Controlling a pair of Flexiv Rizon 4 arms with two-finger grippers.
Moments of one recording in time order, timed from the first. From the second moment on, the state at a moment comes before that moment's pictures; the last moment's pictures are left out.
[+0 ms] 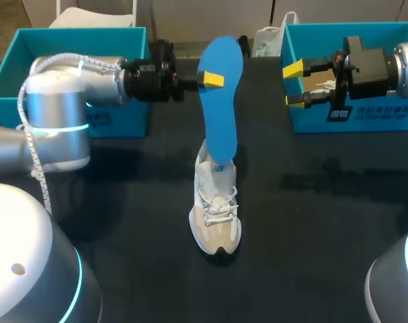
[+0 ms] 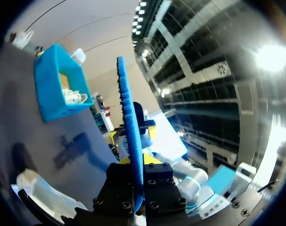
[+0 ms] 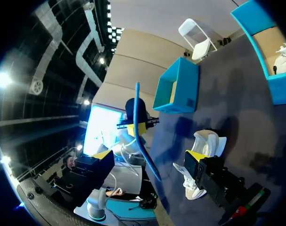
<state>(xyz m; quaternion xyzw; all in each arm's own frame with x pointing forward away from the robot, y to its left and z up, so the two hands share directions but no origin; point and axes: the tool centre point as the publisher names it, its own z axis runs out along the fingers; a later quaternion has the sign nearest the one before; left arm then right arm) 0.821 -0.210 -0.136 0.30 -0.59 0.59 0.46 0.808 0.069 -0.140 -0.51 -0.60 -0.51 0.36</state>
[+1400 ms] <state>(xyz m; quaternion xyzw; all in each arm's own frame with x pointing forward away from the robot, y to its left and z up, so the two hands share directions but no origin) 0.851 -0.196 -0.124 -0.12 -0.70 0.70 -0.04 0.809 0.069 -0.140 -0.51 -0.60 -0.51 0.36</state>
